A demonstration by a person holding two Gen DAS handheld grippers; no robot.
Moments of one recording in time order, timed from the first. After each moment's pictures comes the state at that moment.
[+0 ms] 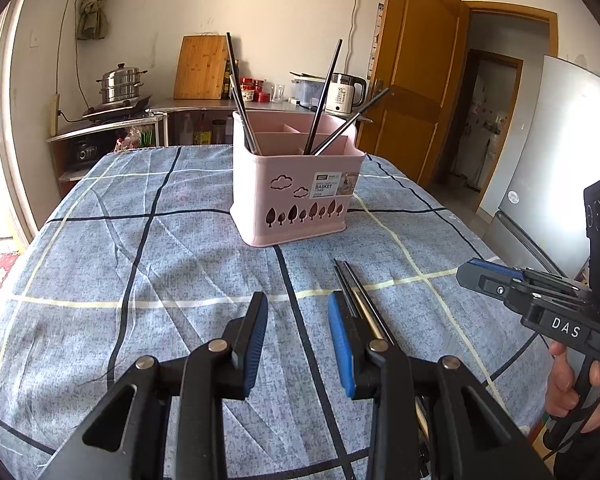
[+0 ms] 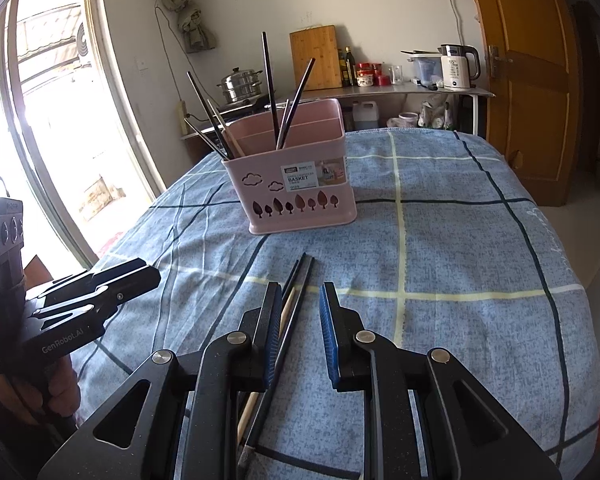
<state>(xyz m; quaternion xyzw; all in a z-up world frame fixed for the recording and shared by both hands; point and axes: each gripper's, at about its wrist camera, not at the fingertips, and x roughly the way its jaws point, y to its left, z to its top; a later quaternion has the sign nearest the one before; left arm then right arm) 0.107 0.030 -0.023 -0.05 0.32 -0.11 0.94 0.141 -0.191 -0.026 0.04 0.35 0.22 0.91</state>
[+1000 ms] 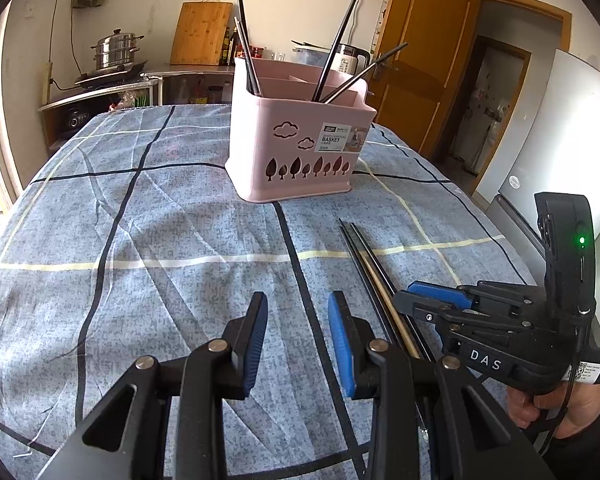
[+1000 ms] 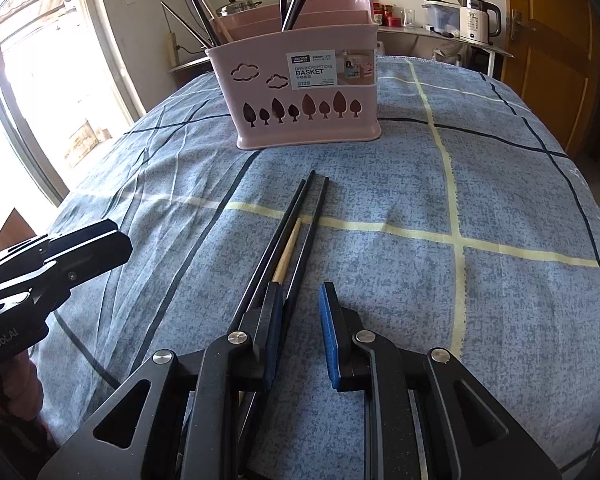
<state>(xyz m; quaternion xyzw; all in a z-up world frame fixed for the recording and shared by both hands) 0.121 0.030 -0.053 -0.06 0.37 -0.12 0.92 0.167 -0.150 -0.087 -0.02 0.44 0.21 0.87</state>
